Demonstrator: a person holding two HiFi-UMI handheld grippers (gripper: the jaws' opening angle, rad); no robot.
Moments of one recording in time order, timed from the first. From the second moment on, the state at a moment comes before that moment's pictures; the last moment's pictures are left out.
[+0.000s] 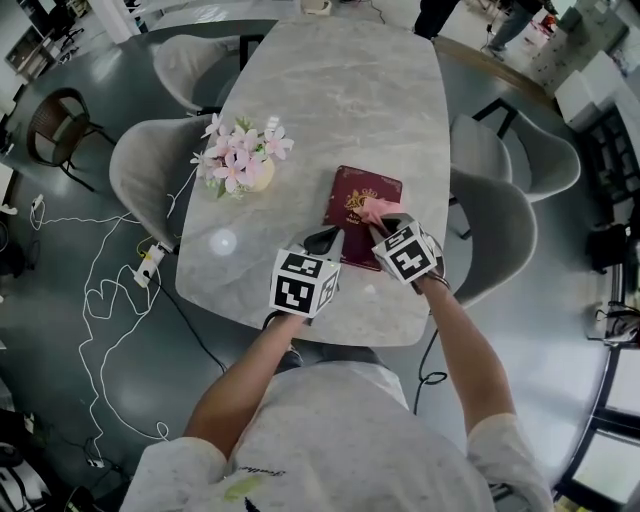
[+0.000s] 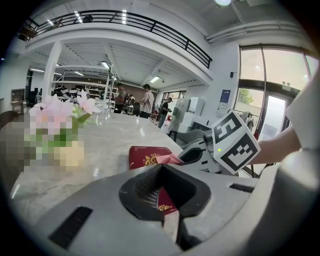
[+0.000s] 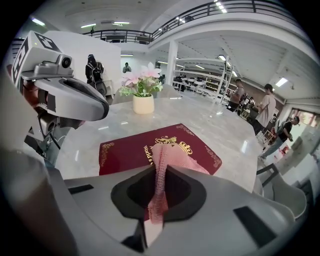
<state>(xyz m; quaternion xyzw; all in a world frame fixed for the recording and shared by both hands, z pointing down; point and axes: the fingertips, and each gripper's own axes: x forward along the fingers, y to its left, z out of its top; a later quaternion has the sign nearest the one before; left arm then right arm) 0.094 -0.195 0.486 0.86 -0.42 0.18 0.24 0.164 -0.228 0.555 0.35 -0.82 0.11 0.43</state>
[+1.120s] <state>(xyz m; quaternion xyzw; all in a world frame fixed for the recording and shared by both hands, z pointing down) 0.082 -0.168 0.486 0.89 -0.35 0.19 0.22 0.147 -0.176 0.555 0.39 -0.80 0.14 0.43</state>
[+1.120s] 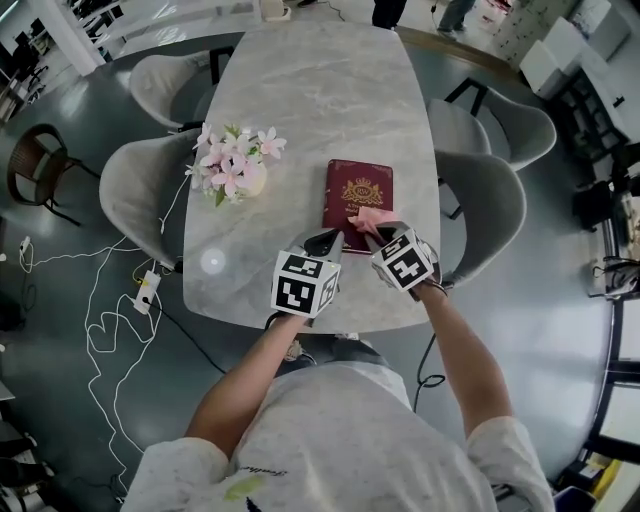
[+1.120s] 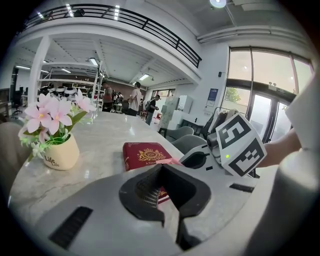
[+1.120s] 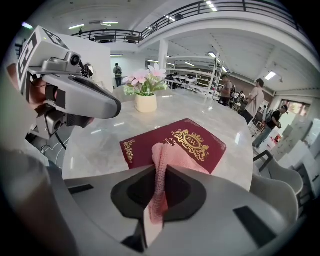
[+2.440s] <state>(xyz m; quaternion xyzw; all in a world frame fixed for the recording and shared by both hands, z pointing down) 0.051 -0.144 0.485 0.91 -0.30 0.17 0.23 0.121 -0.131 0.529 0.45 -0.77 0.15 0.42</state>
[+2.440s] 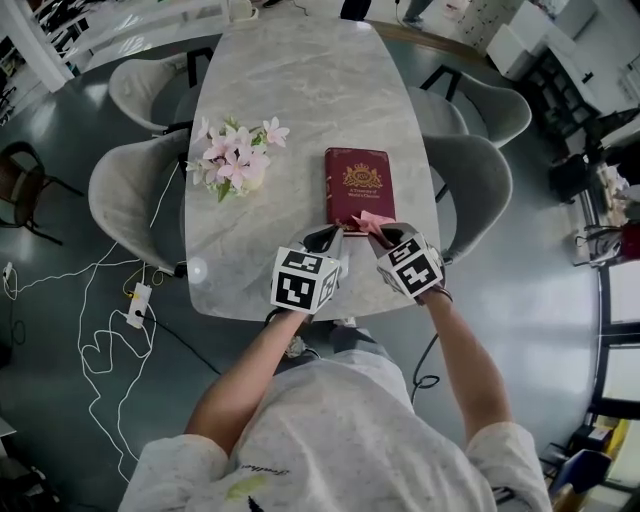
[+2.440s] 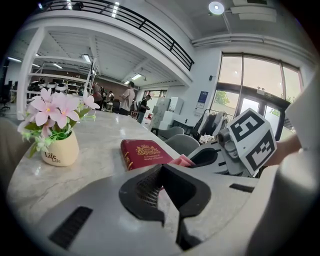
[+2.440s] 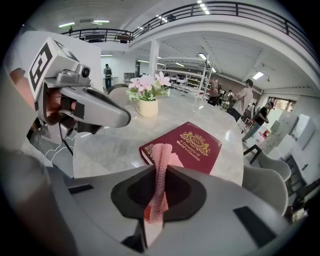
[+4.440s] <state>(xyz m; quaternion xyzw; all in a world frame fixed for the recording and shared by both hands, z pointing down) 0.038 -0.221 0.517 0.85 -0.41 0.19 0.27 0.114 -0.327 0.536 0.36 -0.81 0.03 0.47</state>
